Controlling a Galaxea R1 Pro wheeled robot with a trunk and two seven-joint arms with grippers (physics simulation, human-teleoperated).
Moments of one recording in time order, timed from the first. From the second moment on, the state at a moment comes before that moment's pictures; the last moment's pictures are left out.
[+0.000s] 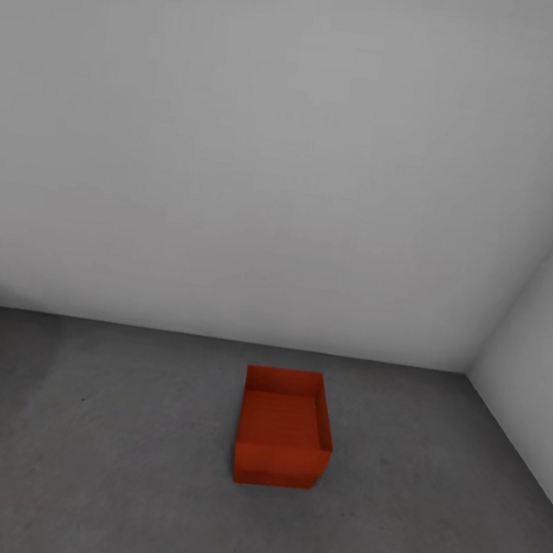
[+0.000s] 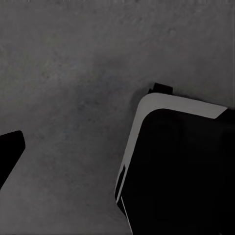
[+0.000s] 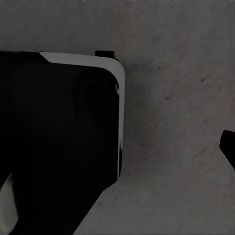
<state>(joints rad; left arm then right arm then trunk) -0.26 0.04 -0.01 -0.01 0.23 -0.04 0.18 -0.19 -0.06 0.00 0.03 0.03 -0.09 0.01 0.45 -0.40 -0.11</state>
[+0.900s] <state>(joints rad) -0.26 0.04 -0.01 -0.01 0.23 -0.04 0.18 -0.19 -0.05 0.00 0.03 0.03 -0.07 0.04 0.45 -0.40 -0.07</state>
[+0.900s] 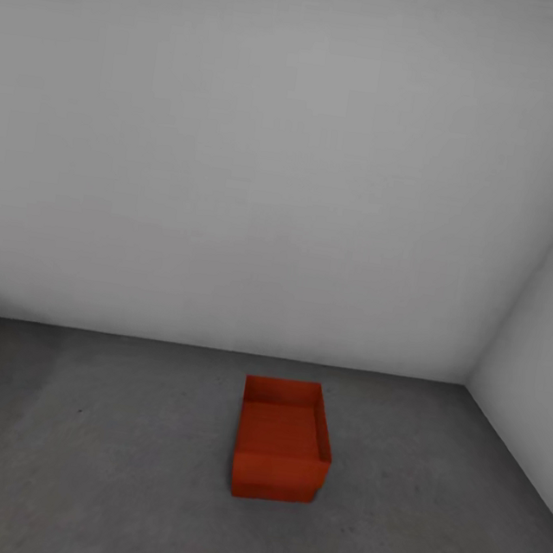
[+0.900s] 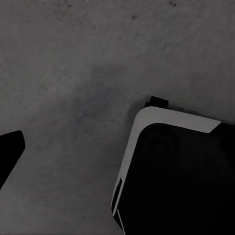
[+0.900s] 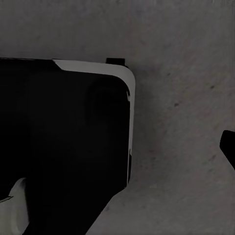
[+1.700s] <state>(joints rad) -0.26 0.04 -0.01 -0.01 0.23 -0.04 0.18 -0.19 -0.05 0.00 0.03 0.03 -0.07 0.04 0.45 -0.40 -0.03</state>
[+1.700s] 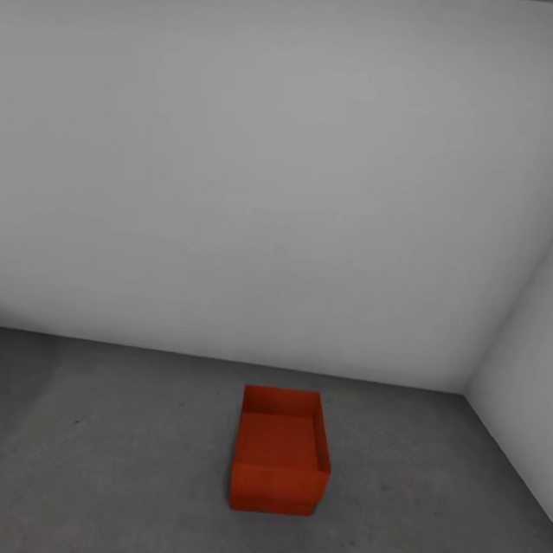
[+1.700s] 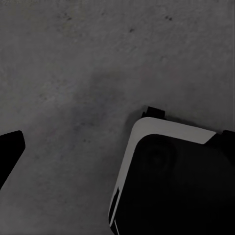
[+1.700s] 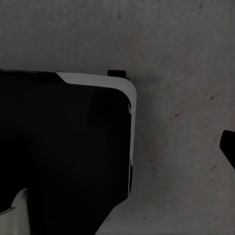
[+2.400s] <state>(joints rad) -0.26 0.04 -0.01 -0.01 0.23 -0.04 0.18 -0.19 -0.05 0.00 0.03 0.04 -0.07 0.04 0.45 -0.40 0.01</state>
